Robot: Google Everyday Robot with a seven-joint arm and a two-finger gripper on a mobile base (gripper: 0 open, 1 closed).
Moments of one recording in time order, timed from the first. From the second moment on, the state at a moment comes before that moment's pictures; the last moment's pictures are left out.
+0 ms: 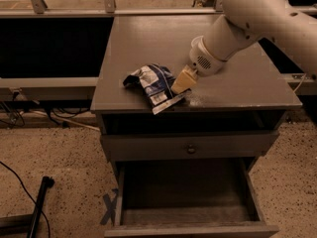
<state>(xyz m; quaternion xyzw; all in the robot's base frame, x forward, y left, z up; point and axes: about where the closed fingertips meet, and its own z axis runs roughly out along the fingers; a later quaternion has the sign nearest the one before) 0.603 -0.064 0.852 -0.50 0.82 0.16 0.21</state>
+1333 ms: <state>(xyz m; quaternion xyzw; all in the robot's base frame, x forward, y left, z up) 0.492 -0.197 0.809 -0.58 0.77 0.16 0.21</state>
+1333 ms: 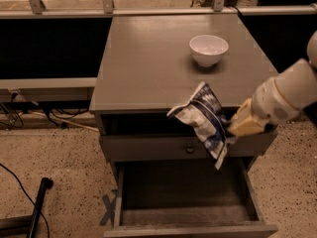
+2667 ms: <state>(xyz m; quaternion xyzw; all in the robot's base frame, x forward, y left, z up) 0.439 -0.271 0.666 -0.57 0.77 0.21 0.17</state>
